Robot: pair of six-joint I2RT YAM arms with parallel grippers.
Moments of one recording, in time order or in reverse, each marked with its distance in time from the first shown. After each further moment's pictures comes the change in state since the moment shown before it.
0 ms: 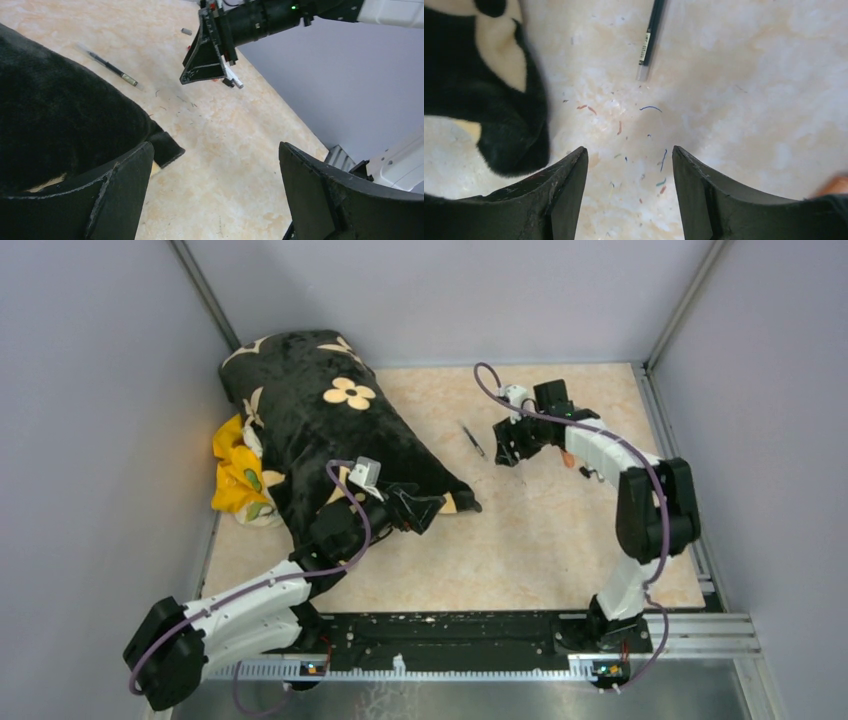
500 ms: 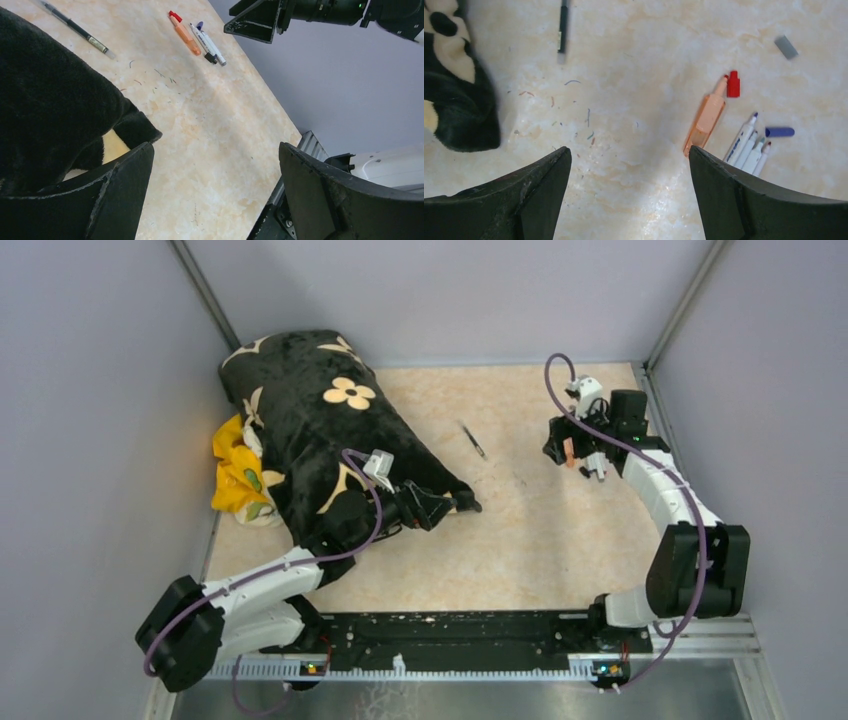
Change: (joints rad) left arm 0.030 0.143 0.055 0.014 0.132 -0.150; right arm -0.257 -0.410 -0.251 0.121 -0.040 -0.073
